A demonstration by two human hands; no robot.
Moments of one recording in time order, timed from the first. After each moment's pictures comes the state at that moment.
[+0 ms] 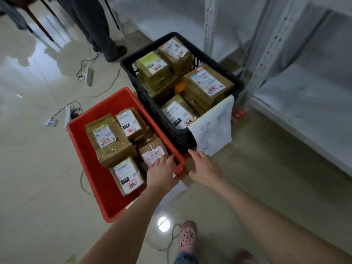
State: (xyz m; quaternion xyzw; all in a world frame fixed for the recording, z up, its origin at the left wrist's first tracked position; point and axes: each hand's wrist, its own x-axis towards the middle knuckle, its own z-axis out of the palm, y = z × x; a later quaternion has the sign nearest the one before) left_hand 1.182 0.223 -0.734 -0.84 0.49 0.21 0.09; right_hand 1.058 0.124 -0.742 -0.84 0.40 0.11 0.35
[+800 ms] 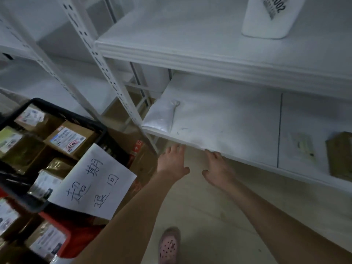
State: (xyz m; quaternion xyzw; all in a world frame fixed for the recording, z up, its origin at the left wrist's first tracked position) left_hand 0.847 -0.060 -0.724 -0.66 0.73 0.16 0.08; right_hand 0.683 -0.048 -0.733 -0.70 0.65 0.00 0.30
